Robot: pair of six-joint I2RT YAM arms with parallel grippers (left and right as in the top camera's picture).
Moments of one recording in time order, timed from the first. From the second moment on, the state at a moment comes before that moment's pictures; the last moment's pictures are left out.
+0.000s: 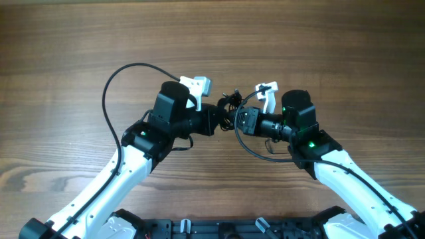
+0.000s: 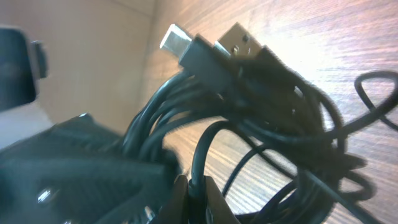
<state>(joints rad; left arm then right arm) -0.51 1.28 0.81 -0.20 0.46 -0.52 0.42 1.28 0.60 0.15 -0.66 0.84</state>
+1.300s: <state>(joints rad) -0.21 1.27 0.80 -0.26 0.52 -1.91 0.21 1.20 0.60 -0.07 -0.94 0.58</state>
